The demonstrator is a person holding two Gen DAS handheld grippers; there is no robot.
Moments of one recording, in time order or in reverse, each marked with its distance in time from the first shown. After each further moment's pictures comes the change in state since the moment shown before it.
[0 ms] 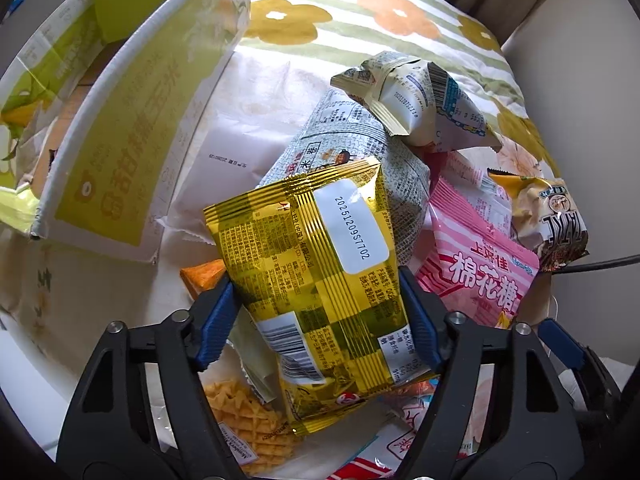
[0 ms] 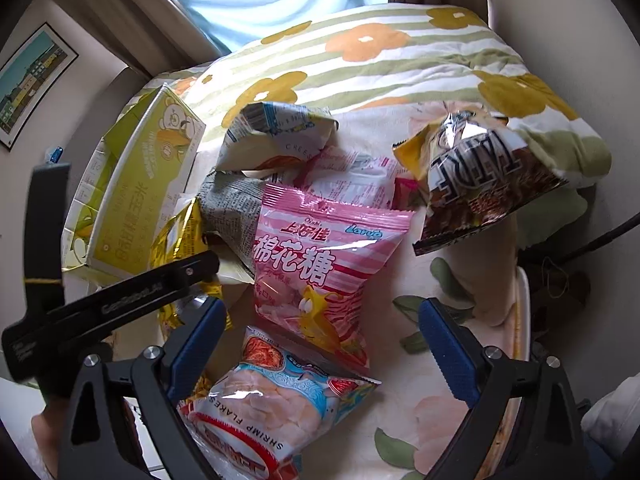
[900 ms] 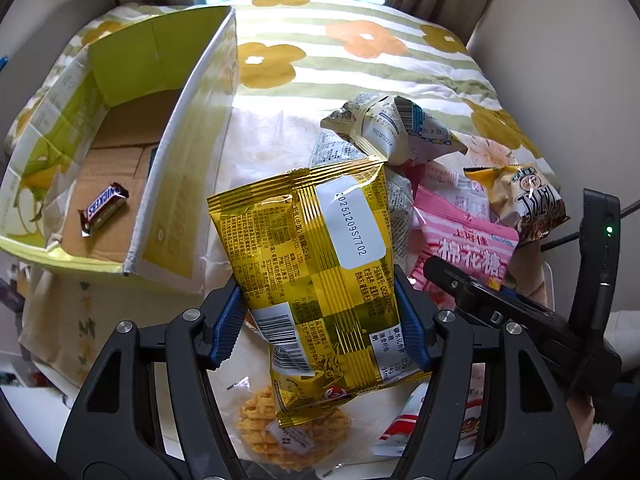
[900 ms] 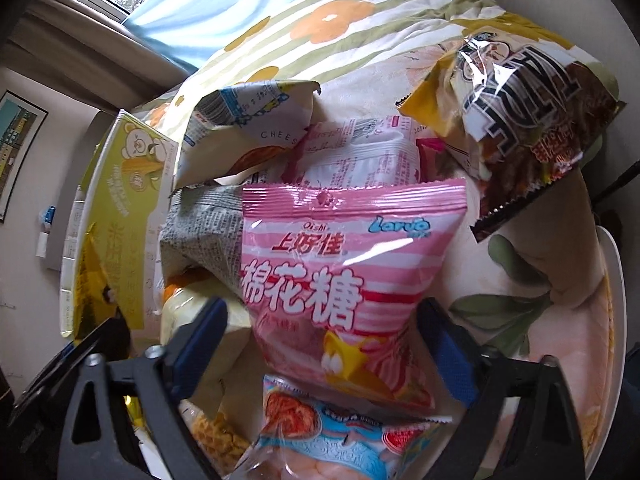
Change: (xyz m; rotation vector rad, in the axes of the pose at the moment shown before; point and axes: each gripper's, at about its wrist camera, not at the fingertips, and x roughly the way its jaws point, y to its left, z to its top) left arm -0.051 0.010 -0.007 0.173 -0.111 0.004; right arm 0.055 0.000 0.009 0.208 0.017 0.033
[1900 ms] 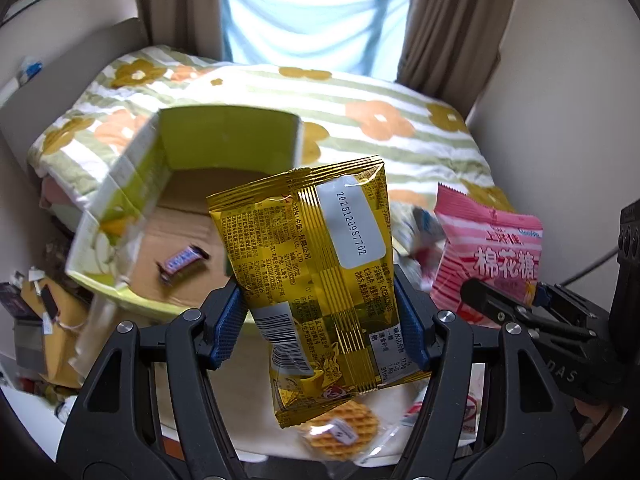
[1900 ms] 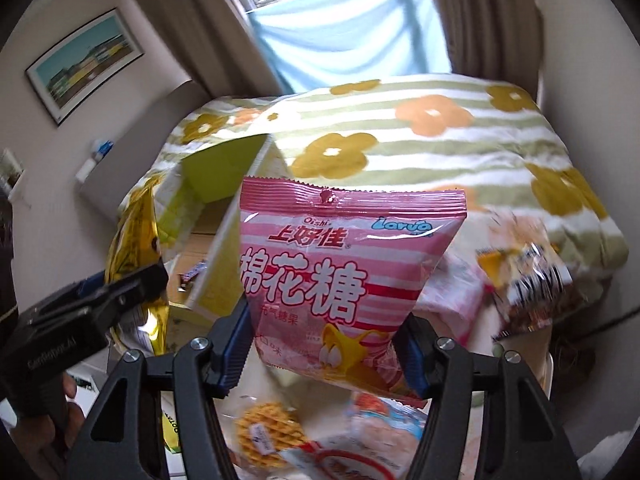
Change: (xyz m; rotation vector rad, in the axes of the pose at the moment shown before) left arm -0.123 0.076 0.023 -0.081 -0.241 -0.017; right arm -0.117 0.124 -0.009 -0.428 -0.185 0.073
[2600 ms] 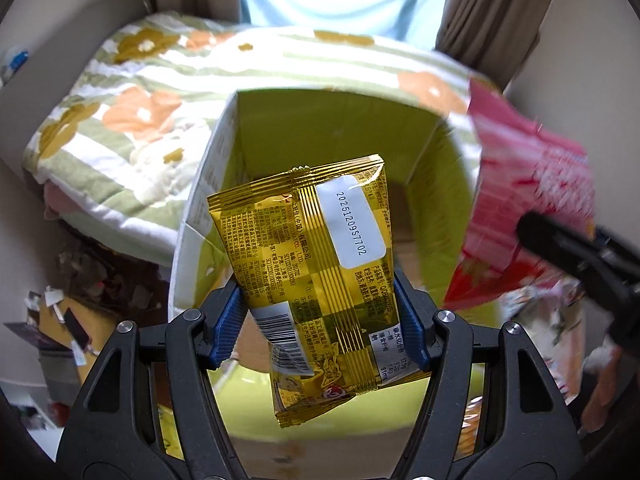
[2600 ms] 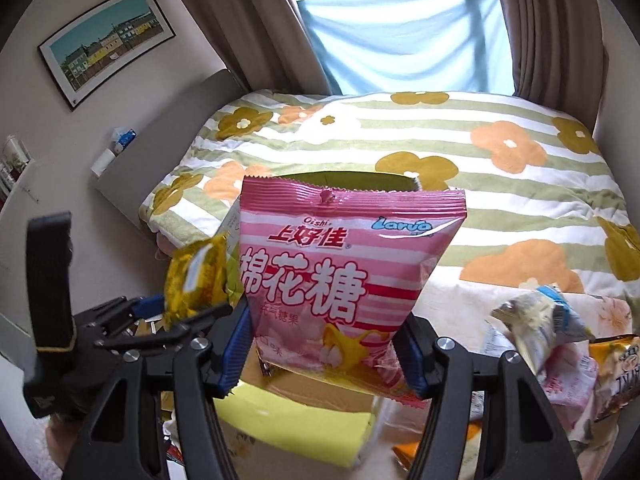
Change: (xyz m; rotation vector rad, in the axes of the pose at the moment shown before) left arm 0.101 0.189 0.081 0.044 0.201 0.017; right arm 0.129 0.151 0.101 -0.038 0.030 0.030
